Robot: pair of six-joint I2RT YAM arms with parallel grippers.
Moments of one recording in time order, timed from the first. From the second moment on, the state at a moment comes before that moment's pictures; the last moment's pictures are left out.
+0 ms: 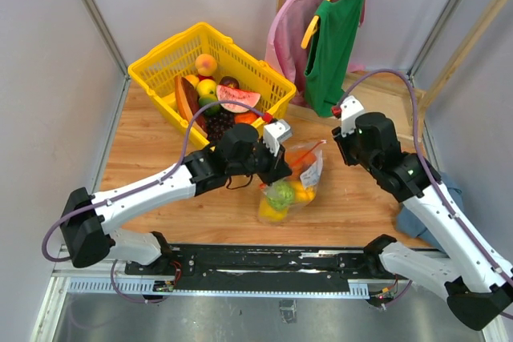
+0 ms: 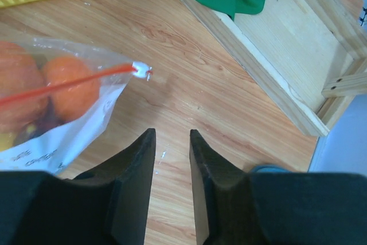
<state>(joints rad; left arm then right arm) -0.97 1.29 1.02 -0.17 0.23 -0.24 0.57 0.95 1.12 -0.77 0.27 -0.15</state>
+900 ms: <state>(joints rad) -0.89 1.34 0.92 0.04 0.04 -0.65 0.57 0.73 0.95 -0.59 0.38 -0.07</state>
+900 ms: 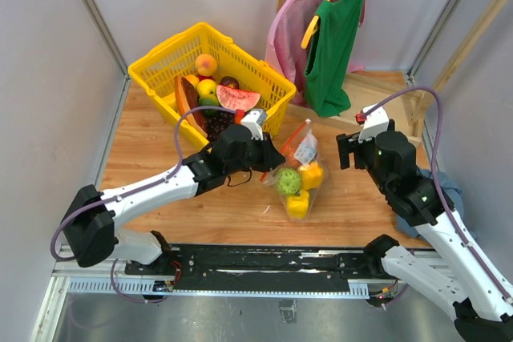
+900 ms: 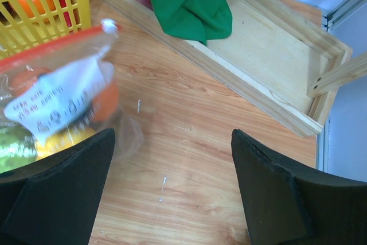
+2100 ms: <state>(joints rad) -0.88 0.43 0.68 -0.23 -0.79 -0.30 0.57 0.40 0.77 -0.53 0.74 -0.06</state>
